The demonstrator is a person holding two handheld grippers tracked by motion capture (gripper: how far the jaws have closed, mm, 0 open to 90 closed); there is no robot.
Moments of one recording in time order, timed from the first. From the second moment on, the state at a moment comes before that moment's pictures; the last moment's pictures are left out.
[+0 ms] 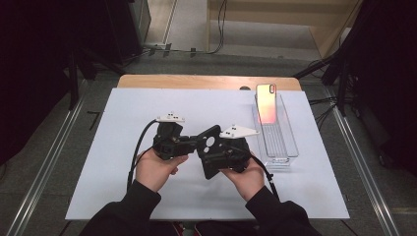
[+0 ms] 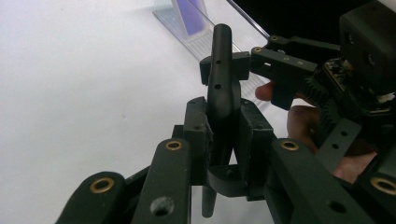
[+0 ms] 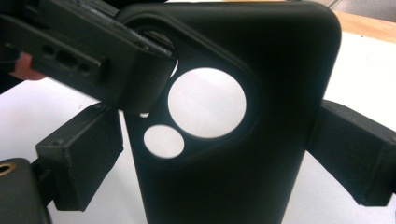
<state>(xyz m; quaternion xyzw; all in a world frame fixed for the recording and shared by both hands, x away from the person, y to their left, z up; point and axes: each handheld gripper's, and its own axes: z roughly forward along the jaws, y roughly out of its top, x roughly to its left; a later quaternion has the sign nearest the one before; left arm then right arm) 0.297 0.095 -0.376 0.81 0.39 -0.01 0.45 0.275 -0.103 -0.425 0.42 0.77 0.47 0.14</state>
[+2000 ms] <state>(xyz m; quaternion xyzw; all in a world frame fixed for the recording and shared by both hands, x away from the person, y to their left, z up) 0.292 0.150 -0.429 0.86 0.26 -0.03 0.43 0.297 -0.188 -0.379 0.36 0.79 0.49 0.08</state>
